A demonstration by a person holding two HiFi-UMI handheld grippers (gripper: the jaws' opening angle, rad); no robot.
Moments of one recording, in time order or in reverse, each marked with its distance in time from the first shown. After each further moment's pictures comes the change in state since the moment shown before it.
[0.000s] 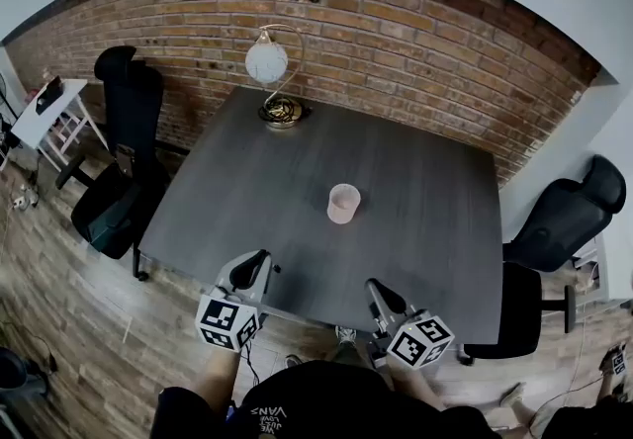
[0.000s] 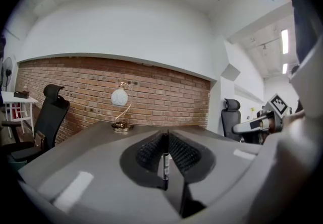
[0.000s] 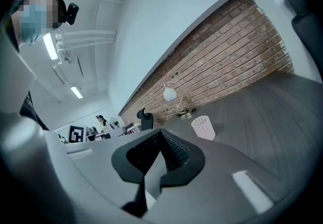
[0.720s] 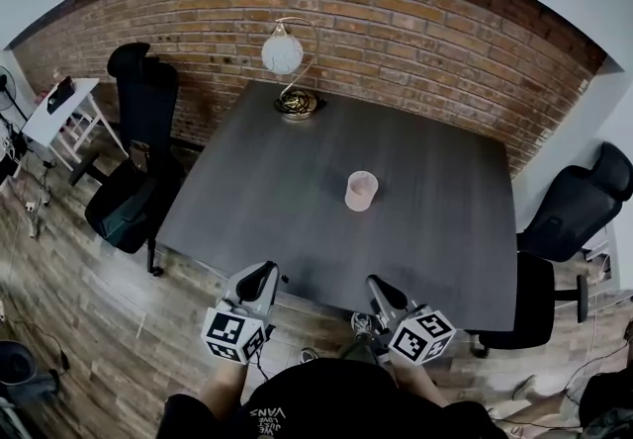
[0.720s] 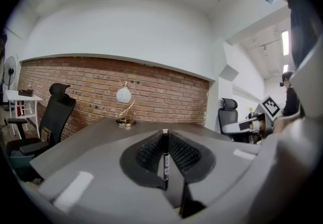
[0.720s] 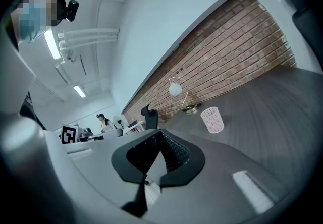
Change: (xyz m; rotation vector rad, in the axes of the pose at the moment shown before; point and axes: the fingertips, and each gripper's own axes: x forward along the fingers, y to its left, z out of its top) left arm -0.062 -0.004 -0.017 -0.016 0.013 0.012; right arm 0.003 0.037 -0.034 0.004 0.022 0.032
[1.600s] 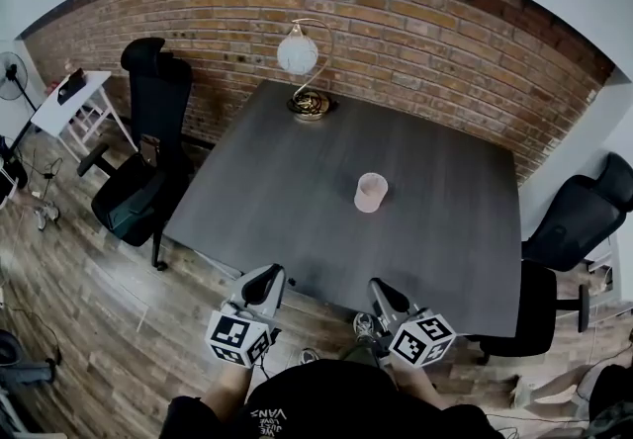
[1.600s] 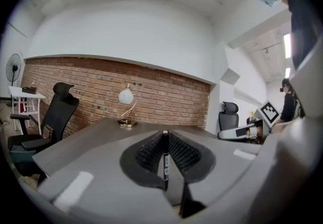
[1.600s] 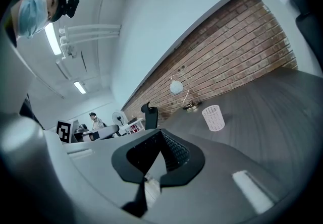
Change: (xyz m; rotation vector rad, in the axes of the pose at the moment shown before) left arm -0.018 -0.006 0.003 -0.027 -0.029 0.019; right arm 0.001 0.010 -0.008 -0.029 0.030 -0.011
